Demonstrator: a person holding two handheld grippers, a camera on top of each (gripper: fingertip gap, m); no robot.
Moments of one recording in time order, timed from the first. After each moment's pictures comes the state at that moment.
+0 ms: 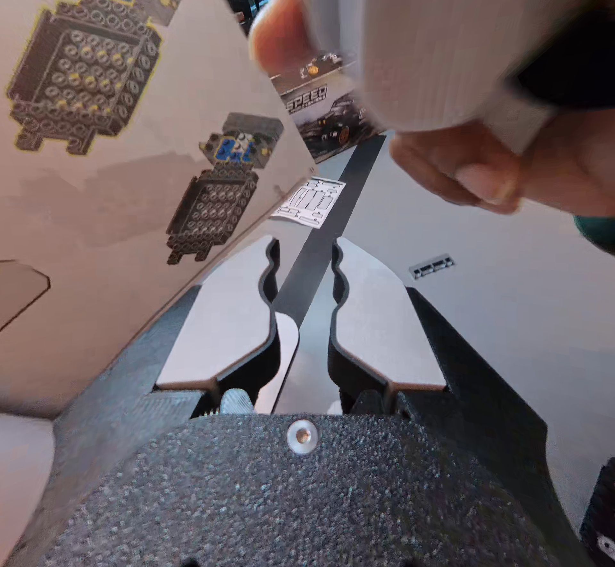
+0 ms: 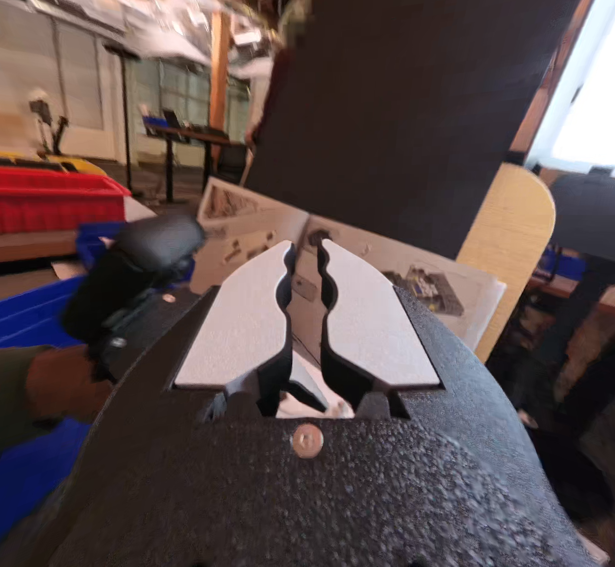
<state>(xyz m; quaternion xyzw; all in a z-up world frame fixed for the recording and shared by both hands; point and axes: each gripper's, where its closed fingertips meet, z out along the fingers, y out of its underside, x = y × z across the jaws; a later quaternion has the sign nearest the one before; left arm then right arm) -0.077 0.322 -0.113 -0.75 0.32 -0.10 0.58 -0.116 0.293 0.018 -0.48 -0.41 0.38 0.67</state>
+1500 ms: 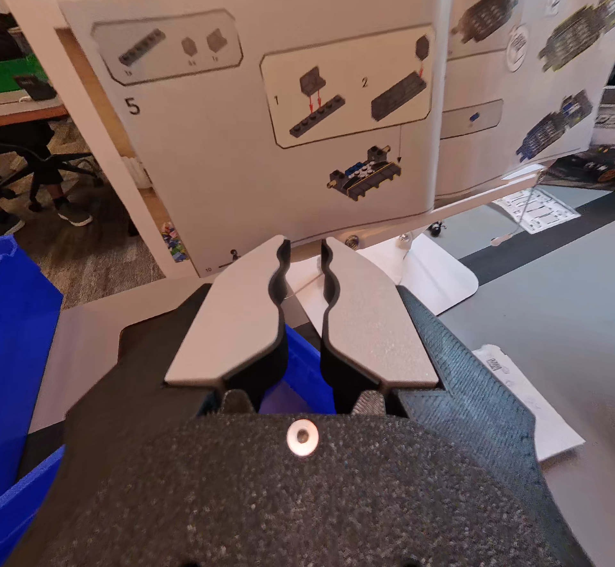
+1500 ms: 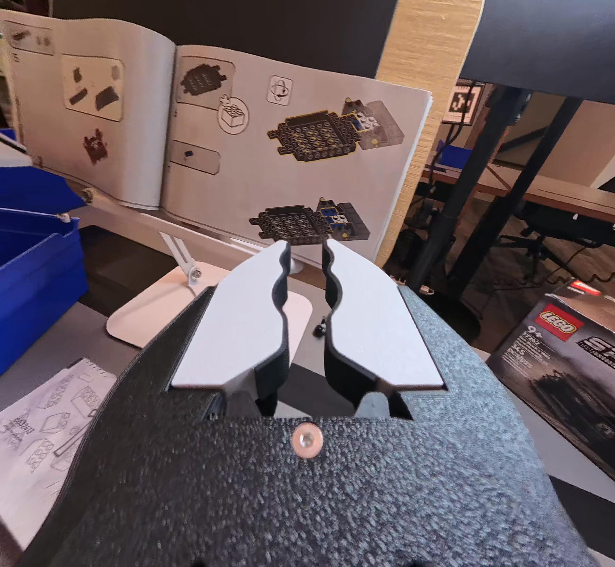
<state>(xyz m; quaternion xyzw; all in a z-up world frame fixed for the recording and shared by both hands) -0.311 0.255 -0.093 -0.79 -0.02 0.04 0.61 -0.085 0.361 -0.076 -0.62 -0.35 0.24 0.66</state>
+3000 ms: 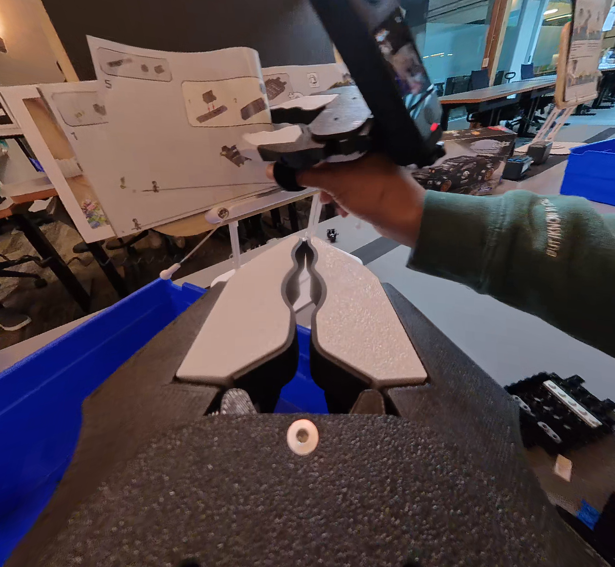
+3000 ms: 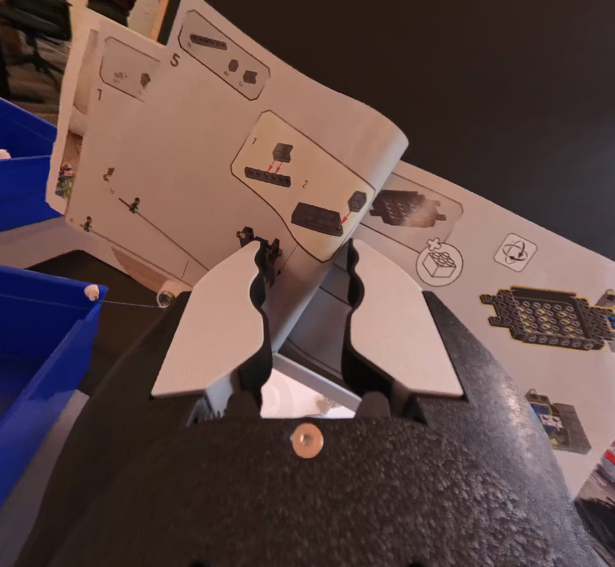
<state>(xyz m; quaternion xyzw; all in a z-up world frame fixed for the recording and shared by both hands) -0.209 0.144 -0.092 -0.70 0.08 -0.01 0.71 -0.244 0.332 -0.050 -0.59 -0.39 0.14 0.69</state>
